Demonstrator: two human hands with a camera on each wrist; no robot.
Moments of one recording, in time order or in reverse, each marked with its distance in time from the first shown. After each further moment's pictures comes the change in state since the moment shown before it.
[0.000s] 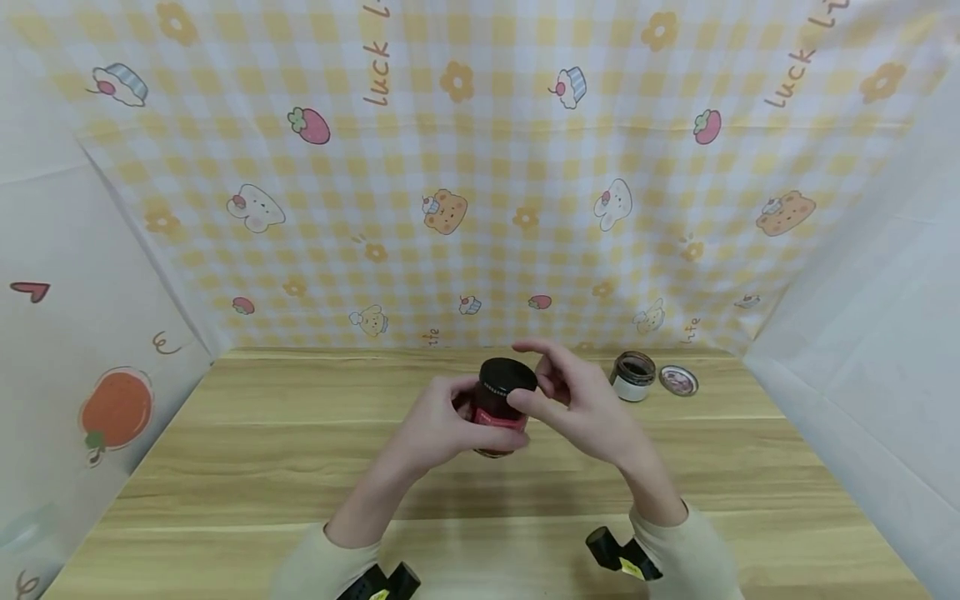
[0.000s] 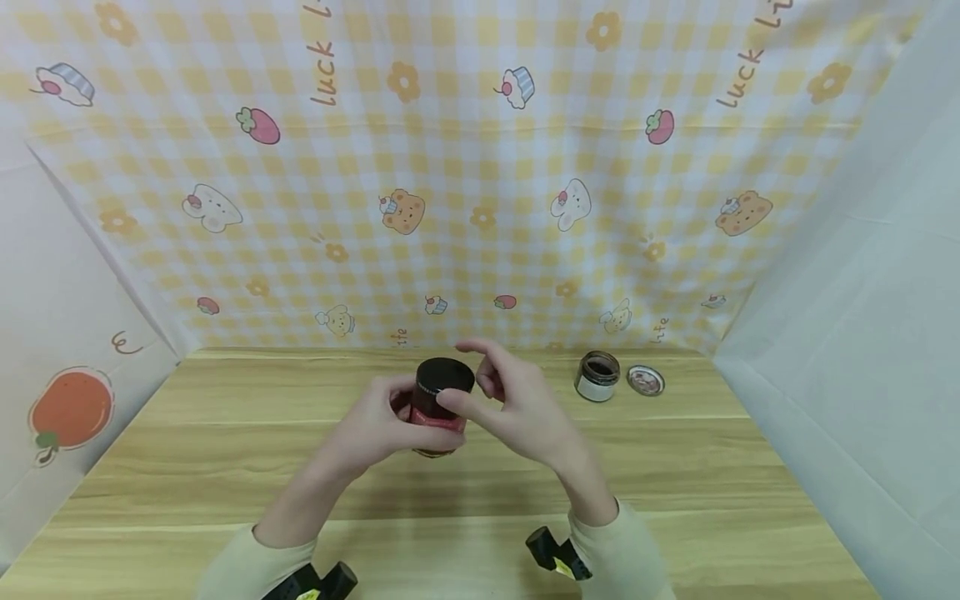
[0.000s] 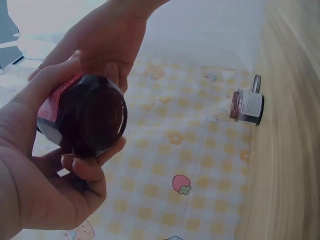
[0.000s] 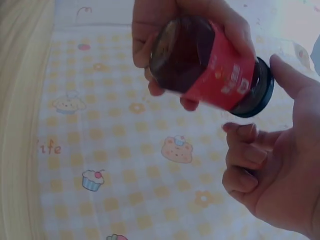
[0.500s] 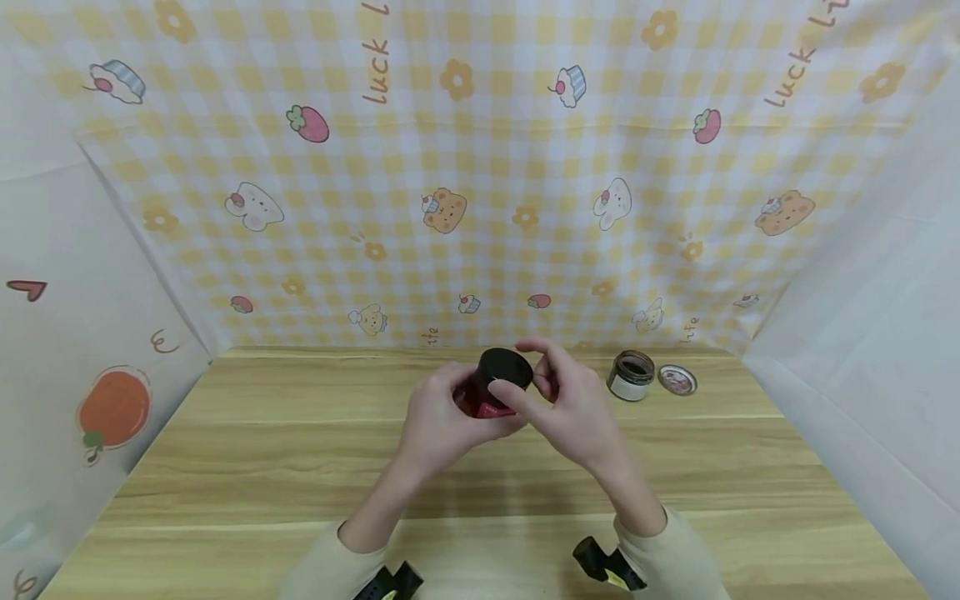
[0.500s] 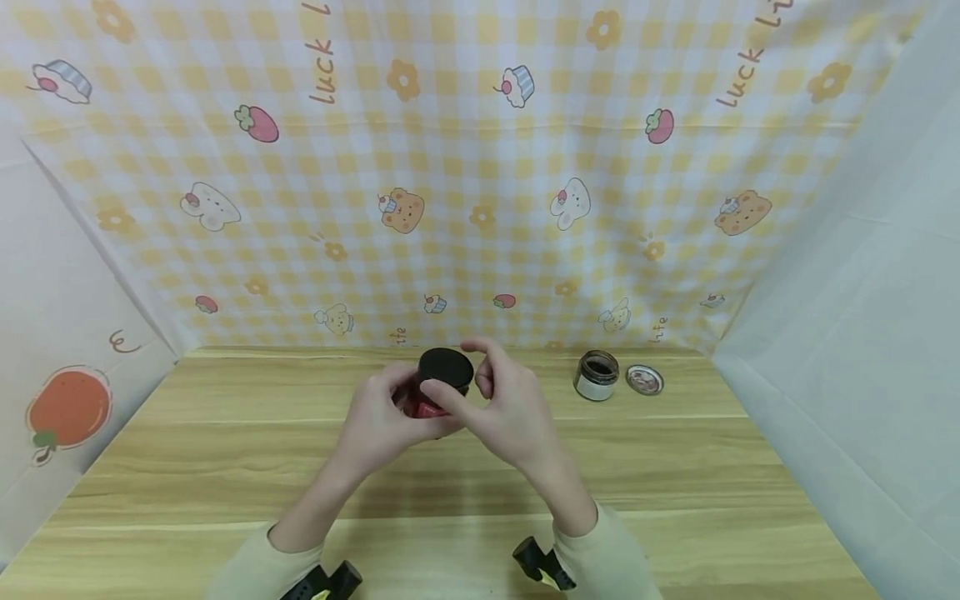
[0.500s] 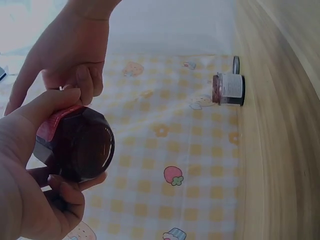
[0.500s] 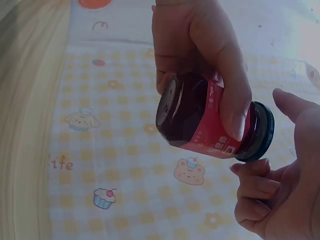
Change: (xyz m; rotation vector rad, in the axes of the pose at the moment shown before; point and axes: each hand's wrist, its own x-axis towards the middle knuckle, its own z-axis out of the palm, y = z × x) left_hand 0.004 -0.010 0.012 0.434 0.362 0.214; right_hand 0.000 -0.009 0.022 -0.139 0.212 0.119
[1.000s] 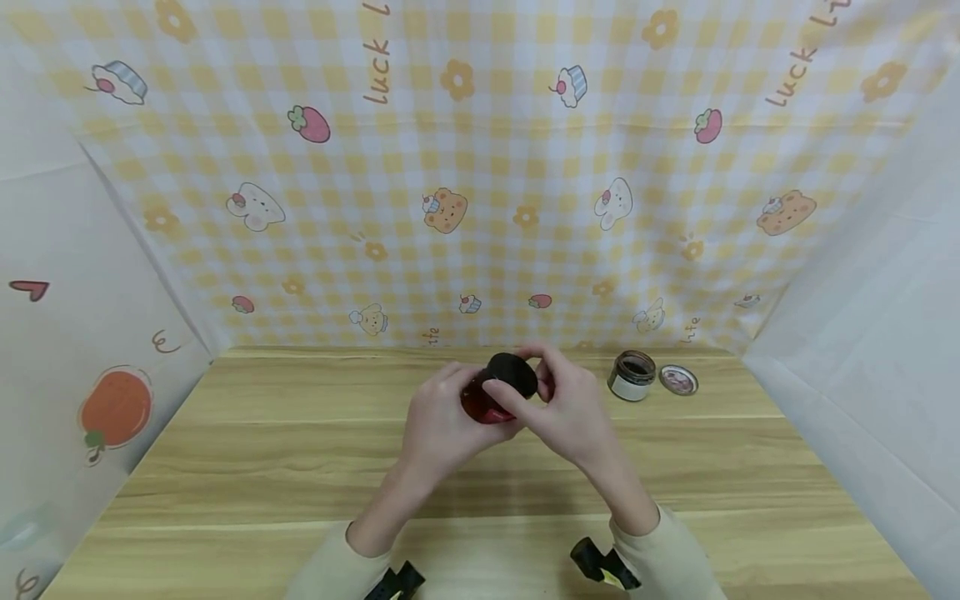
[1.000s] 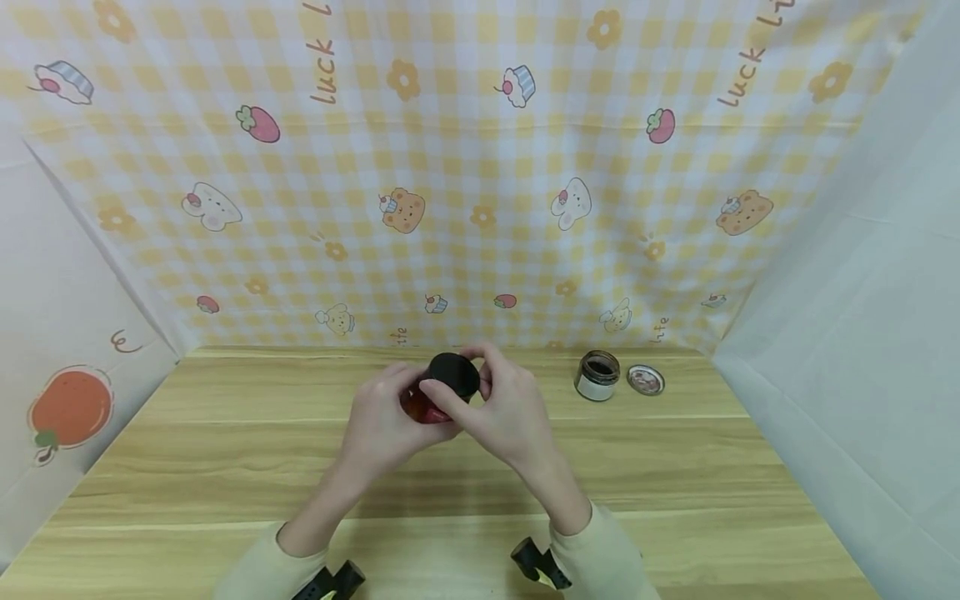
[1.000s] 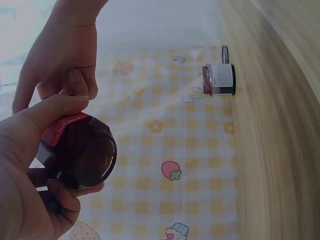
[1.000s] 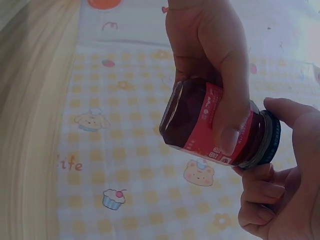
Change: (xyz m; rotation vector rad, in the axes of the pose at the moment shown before) left_hand -0.004 -0.002 0.008 0.301 0.108 0.134; right_hand 0.001 0.005 0.010 -0.048 0.055 -0.018
